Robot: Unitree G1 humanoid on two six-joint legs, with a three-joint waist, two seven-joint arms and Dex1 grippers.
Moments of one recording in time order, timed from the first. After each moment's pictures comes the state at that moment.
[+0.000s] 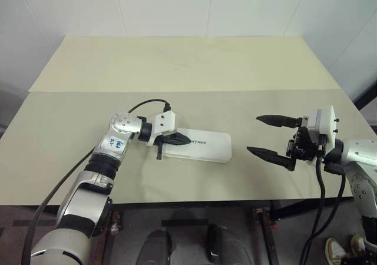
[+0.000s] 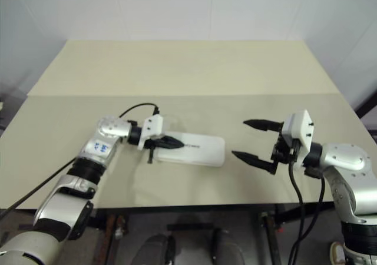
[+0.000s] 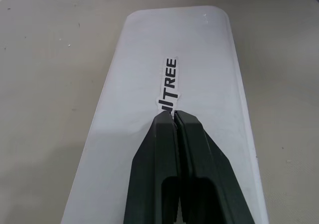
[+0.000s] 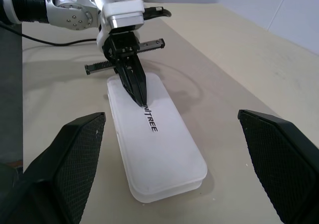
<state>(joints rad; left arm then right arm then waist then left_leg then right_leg) -0.84 0.43 -0.23 0.60 -0.01 -0.08 -1.23 -0.22 -0.77 -0.23 -0.29 0.59 0.32 1.09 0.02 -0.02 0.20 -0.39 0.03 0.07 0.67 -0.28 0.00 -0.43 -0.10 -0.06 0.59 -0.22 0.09</state>
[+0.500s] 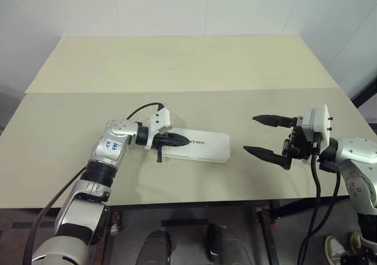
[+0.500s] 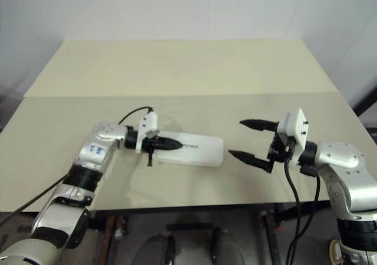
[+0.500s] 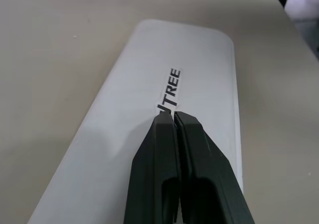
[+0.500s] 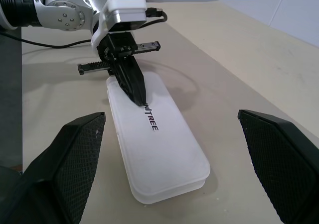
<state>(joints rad) -0.74 0.43 -0.13 0.43 -0.16 0.21 -1.19 -0.27 -0.76 -0.20 -0.25 0.59 0.32 1.10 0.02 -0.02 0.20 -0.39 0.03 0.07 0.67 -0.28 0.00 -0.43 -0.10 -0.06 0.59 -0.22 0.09</state>
